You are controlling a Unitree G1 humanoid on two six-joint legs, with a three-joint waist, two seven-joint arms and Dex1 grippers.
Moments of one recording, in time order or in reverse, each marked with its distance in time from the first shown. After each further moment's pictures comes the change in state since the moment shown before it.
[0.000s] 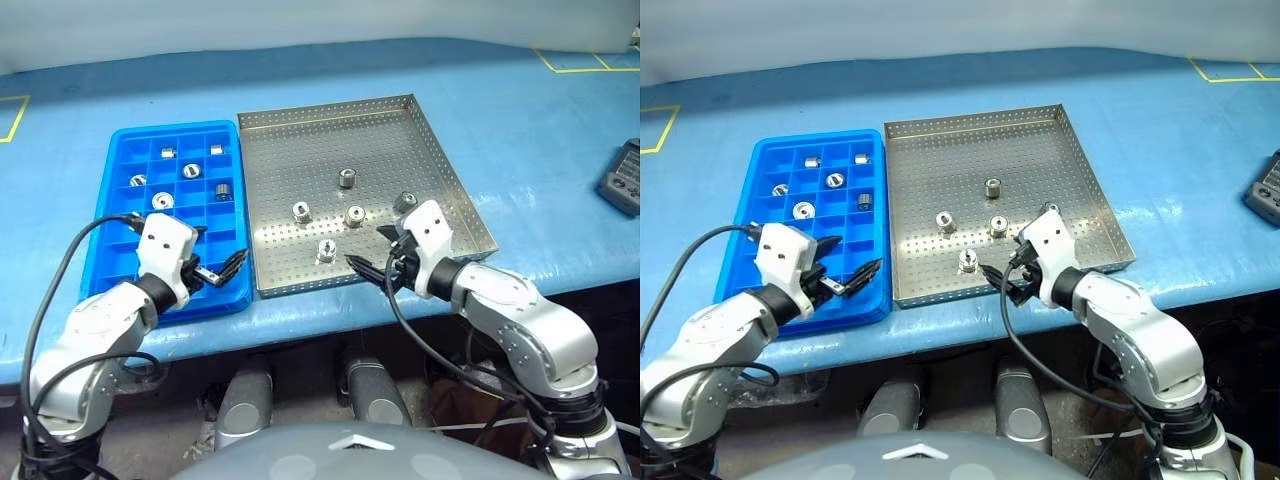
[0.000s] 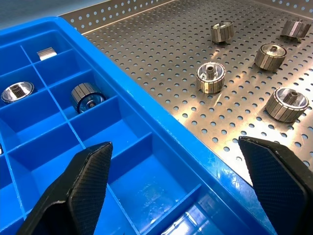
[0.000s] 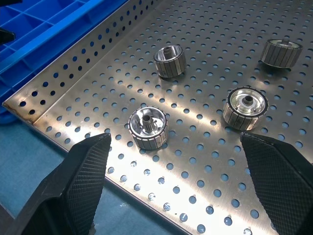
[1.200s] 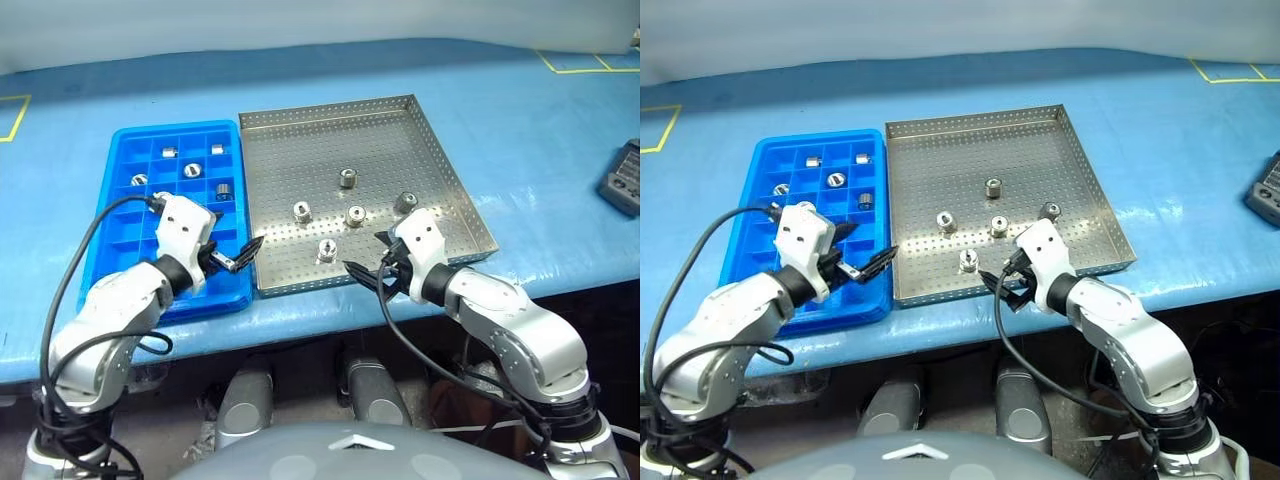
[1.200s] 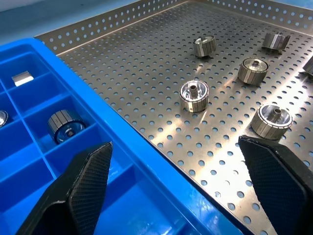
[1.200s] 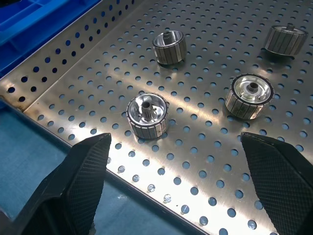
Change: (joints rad) left arm -0.189 0.000 -0.107 0.084 0.004 0.000 -0.012; right arm 0.023 0.012 0.043 0.002 -0.062 -0.016 -0.024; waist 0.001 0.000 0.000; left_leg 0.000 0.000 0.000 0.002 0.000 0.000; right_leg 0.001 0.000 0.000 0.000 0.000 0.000
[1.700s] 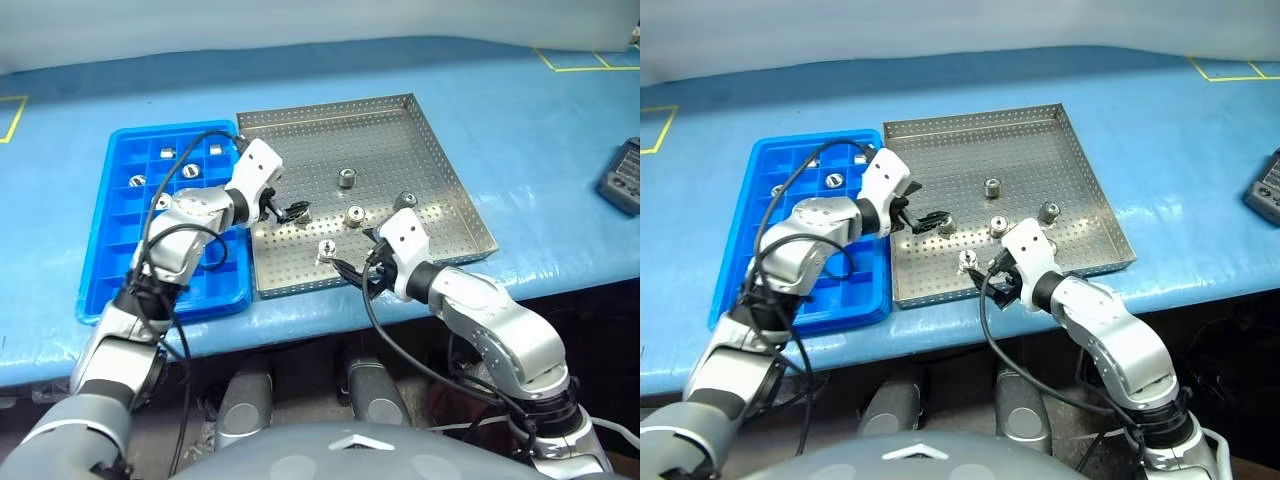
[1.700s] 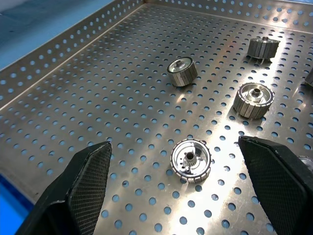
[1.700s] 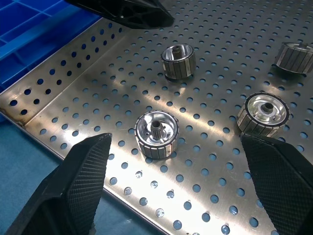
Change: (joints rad) left arm -0.572 -0.121 -0.325 0.717 0.195 -0.156 -0.179; right arm -0.026 0.058 0.077 0.020 -0.057 -0.037 -0.027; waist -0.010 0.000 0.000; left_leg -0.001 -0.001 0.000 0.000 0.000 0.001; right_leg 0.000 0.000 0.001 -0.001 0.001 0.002
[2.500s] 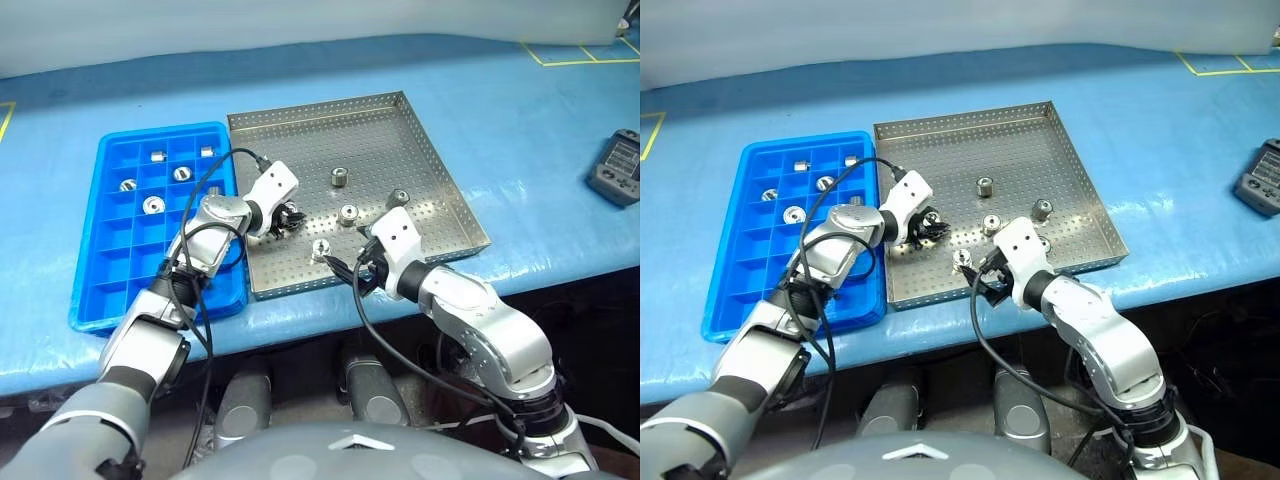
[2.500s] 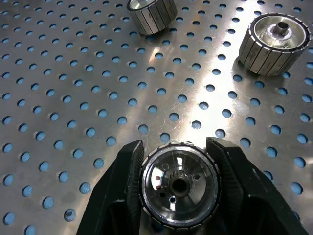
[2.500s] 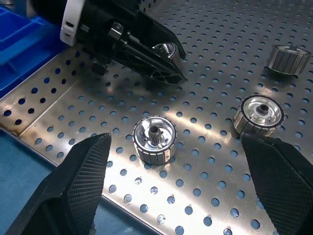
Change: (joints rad) left arm -0.014 -0.079 -0.013 0.181 0.149 -0.071 -0.090; right arm -0.024 0.046 0.031 0.005 -0.039 0.000 -0.020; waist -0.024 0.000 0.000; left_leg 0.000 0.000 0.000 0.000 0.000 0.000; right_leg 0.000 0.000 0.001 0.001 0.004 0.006
